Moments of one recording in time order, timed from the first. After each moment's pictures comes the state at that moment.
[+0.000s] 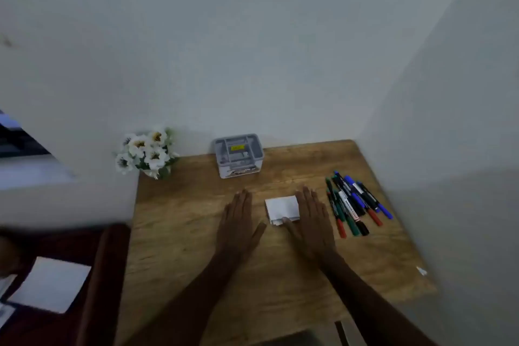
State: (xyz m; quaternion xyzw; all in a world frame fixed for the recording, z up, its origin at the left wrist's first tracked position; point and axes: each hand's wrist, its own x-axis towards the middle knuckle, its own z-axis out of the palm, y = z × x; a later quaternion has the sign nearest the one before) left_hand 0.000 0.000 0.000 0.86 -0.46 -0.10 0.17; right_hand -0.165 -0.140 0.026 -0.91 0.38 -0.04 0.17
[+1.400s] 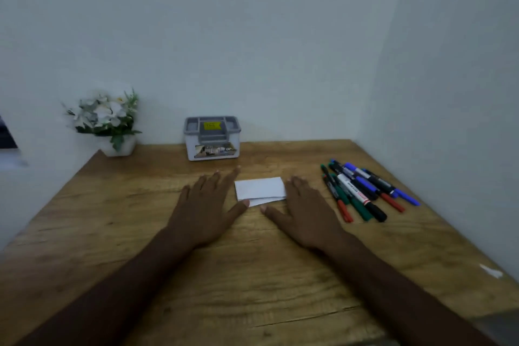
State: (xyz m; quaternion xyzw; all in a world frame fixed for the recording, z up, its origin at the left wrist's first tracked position) left_hand -0.020 -0.023 -0.072 0.88 -0.46 -0.01 0.11; right_hand -0.191 -0.182 -0.061 -0.95 0.29 -0.05 0.12
